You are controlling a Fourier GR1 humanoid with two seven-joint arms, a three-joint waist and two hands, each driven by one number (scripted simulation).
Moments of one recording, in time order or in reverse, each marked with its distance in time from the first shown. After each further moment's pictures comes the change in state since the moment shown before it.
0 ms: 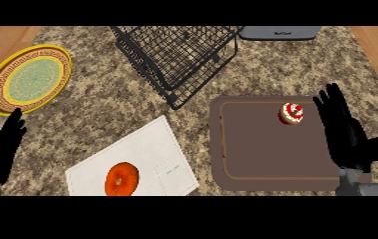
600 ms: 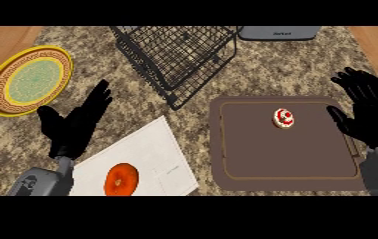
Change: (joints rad) left arm -0.178 -0.232 -0.188 -0.164 0.056 -0.135 -0.025; right arm -0.151 -0.082 -0.170 0.198 -0.126 0.362 -0.326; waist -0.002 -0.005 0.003
